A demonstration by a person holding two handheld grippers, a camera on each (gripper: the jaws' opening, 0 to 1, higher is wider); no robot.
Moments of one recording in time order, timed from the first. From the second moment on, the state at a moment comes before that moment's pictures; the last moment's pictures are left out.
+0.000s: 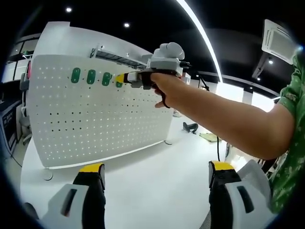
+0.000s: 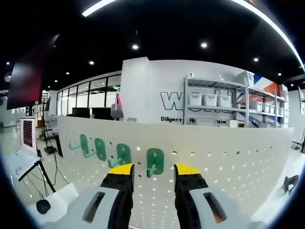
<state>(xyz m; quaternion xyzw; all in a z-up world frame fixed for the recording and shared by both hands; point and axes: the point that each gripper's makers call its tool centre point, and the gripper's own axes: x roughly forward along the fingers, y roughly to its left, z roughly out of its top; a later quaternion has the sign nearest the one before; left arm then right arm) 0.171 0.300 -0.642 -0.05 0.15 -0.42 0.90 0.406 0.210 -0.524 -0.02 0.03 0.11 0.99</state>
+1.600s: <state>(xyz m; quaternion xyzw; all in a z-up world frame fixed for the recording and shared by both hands) 0.136 0.297 -0.615 -0.02 0.12 -0.37 0.92 0.296 0.192 -0.522 0.01 0.02 0.20 0.98</state>
